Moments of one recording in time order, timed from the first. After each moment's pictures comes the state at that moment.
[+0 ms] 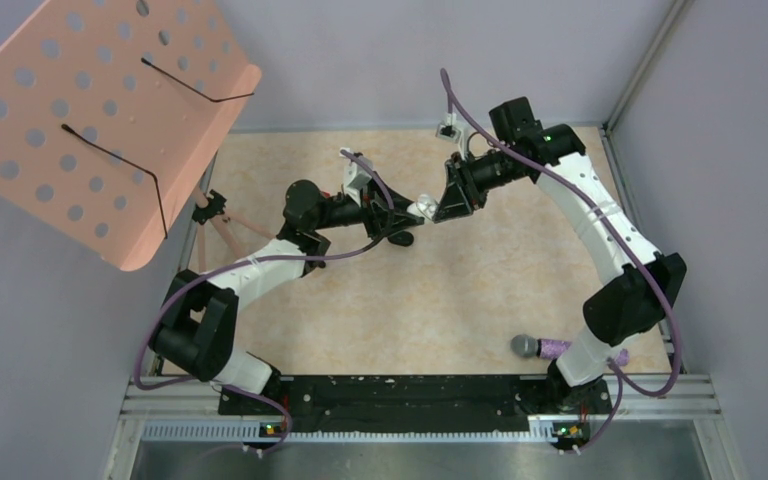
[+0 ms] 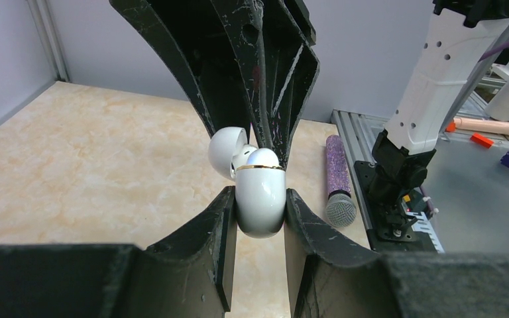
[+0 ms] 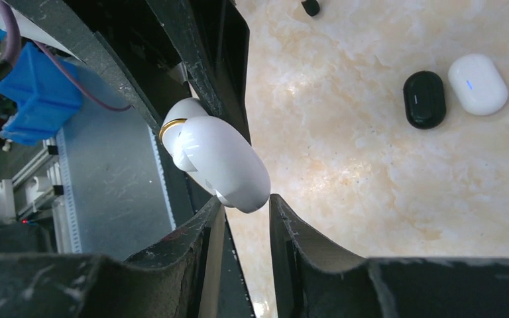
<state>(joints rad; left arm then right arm) -0.49 1.48 0.86 0.96 1.01 -0.42 0.40 1.66 1.76 -1.12 -0.92 -0.26</state>
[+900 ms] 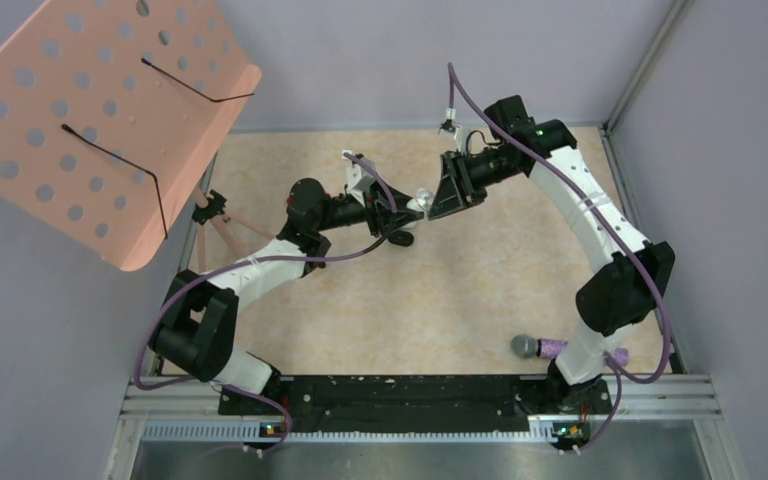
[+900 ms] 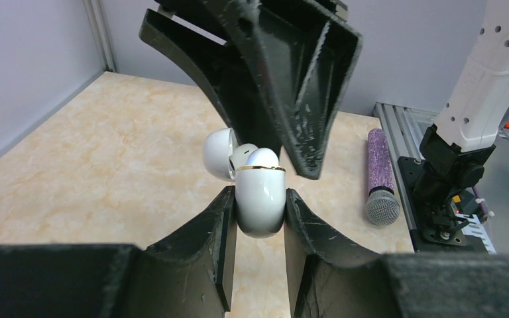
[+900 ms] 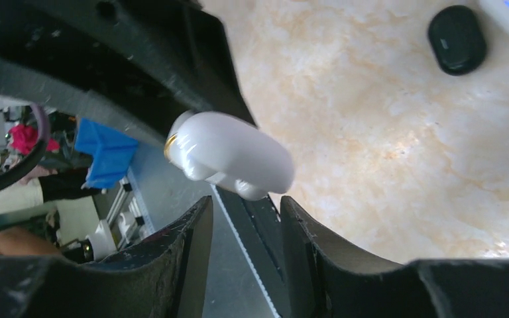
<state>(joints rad) -0.49 1.48 0.86 0.87 0.92 -0.27 0.39 1.71 1.79 -1.15 -0.91 0.01</state>
